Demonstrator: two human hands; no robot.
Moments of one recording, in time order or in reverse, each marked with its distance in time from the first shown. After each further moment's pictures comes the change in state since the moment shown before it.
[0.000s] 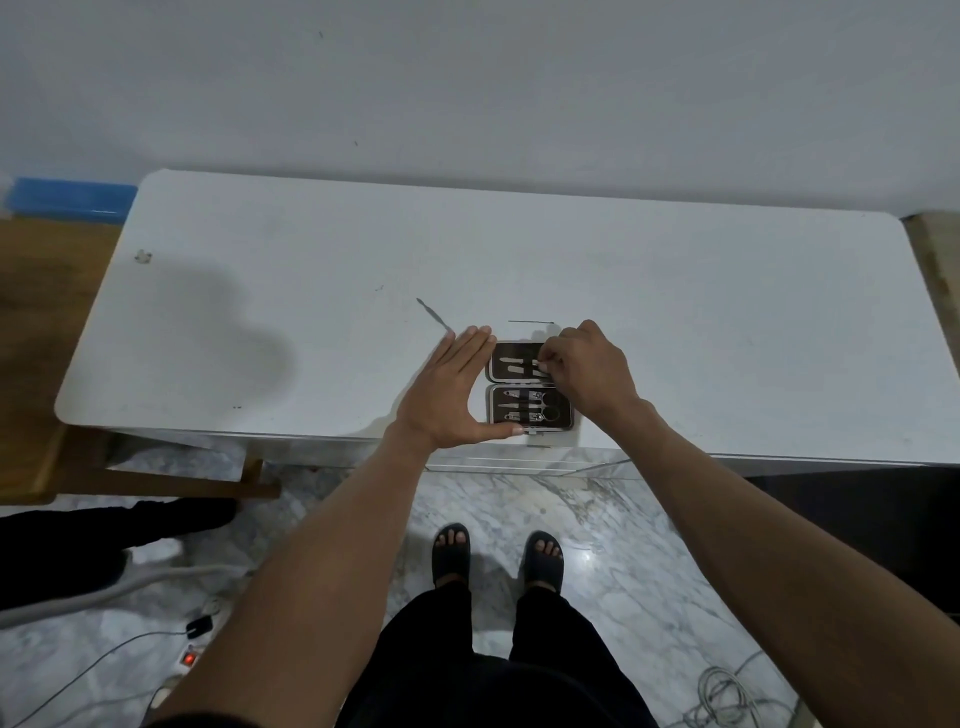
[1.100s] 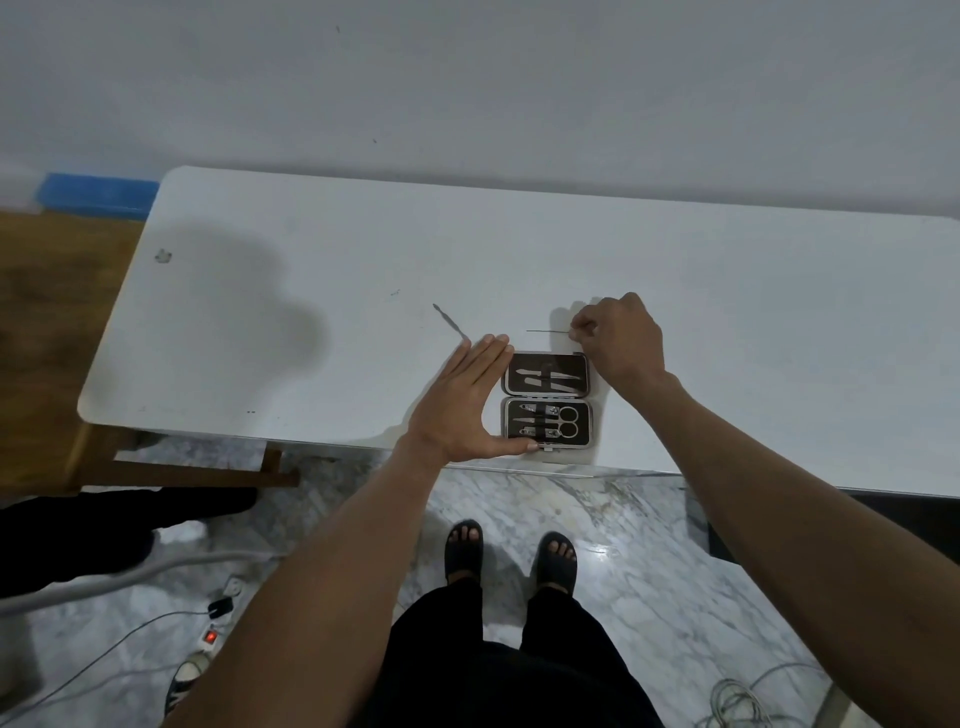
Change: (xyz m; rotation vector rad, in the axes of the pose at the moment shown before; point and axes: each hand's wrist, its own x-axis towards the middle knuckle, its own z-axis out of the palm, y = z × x) left_hand 0.001 0.000 -0.002 0.012 0.017 0.009; right_hand 0.053 0.022 -0.006 0.115 0.004 0.204
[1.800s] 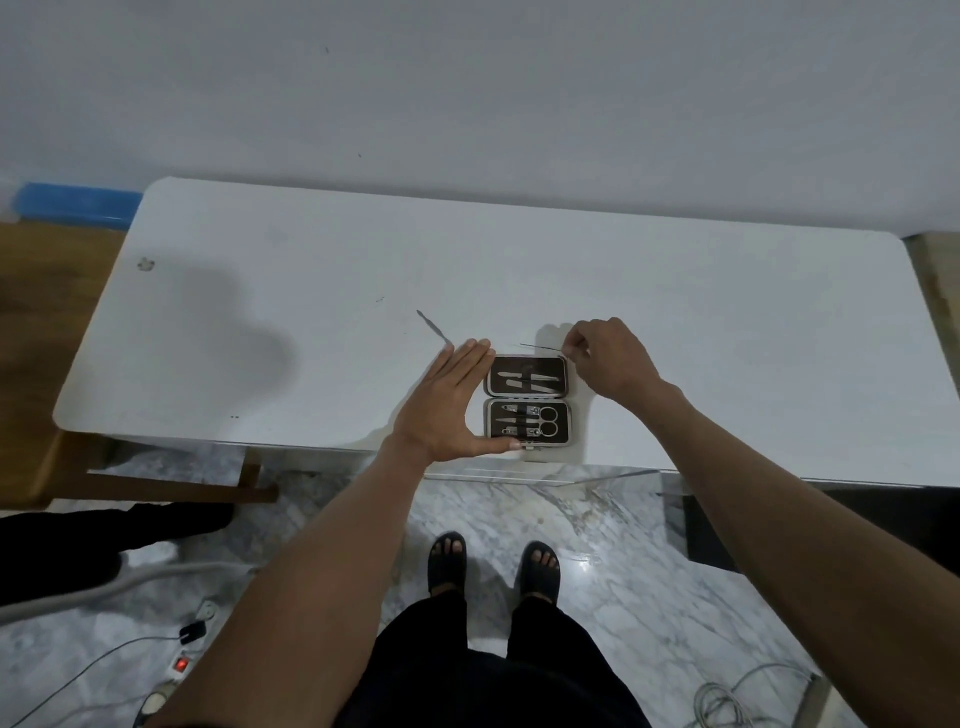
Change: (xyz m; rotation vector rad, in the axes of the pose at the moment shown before) left_hand 0.000 0.001 -0.002 -0.008 -0.027 -0.018; right_hand -0.018 0.011 -0.015 0.028 -0.147 -0.027
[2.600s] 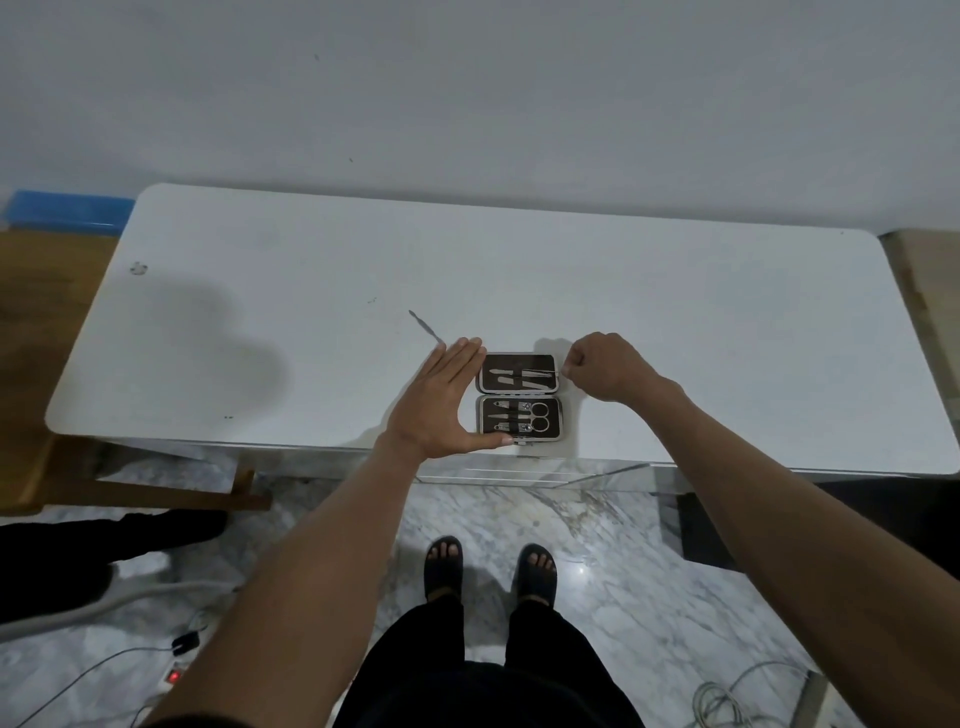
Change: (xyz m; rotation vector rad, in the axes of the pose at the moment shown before) left_hand 0.000 0.000 0.002 -0.001 0.014 0.008; right_hand -0.012 0.005 -0.007 -0.059 -0.212 0.131
